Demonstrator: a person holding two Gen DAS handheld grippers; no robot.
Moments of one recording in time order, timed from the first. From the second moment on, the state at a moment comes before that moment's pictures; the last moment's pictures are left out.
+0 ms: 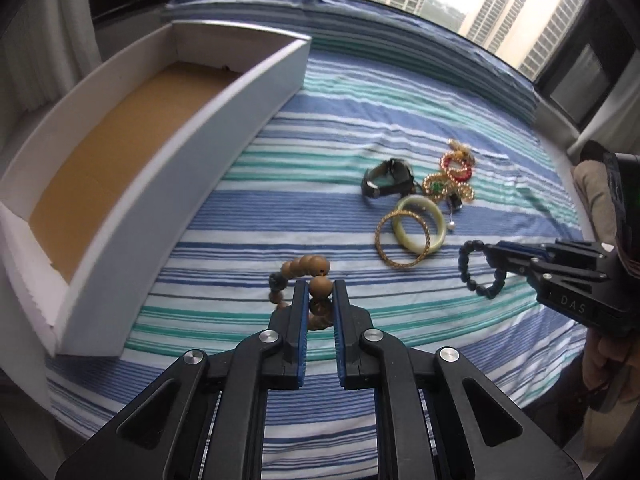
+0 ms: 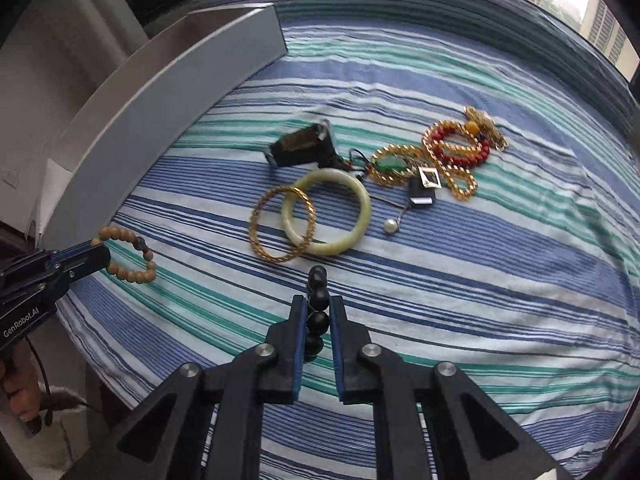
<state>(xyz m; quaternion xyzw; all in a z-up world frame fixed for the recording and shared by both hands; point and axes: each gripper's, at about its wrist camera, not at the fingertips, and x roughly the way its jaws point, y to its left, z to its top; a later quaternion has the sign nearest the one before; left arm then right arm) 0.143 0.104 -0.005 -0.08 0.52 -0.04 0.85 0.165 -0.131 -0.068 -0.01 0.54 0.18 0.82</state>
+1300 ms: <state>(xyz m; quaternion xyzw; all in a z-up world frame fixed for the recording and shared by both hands) 0.177 0.293 -0.019 -0.05 0.49 0.23 0.84 0.260 0.125 0.043 -0.10 0.40 0.38 0.83</state>
